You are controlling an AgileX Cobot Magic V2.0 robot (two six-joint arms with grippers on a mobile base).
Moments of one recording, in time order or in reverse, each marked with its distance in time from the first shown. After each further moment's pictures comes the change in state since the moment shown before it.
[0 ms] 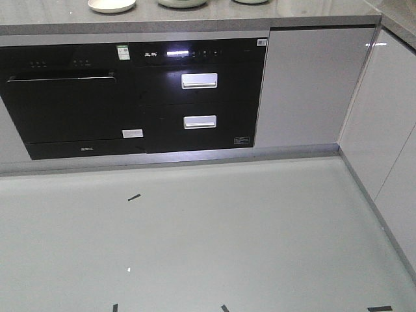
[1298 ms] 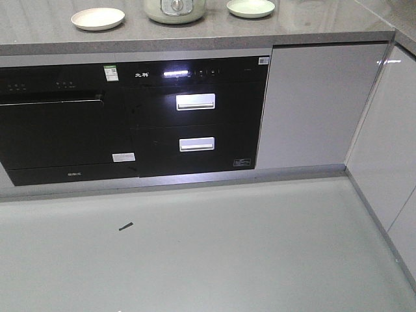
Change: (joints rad) left arm 0.000 0.000 0.000 0.000 0.000 0.000; right arm 0.000 0.000 0.000 0.000 0.000 0.000
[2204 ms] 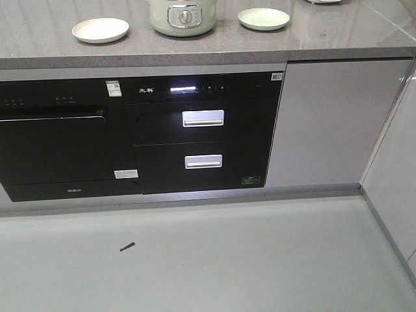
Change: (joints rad) left arm 0.000 0.000 0.000 0.000 0.000 0.000; right arm 0.000 0.000 0.000 0.000 0.000 0.000
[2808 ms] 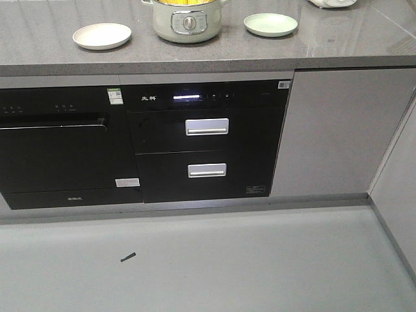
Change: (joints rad) left arm 0.000 0.000 0.000 0.000 0.000 0.000; right arm 0.000 0.000 0.000 0.000 0.000 0.000
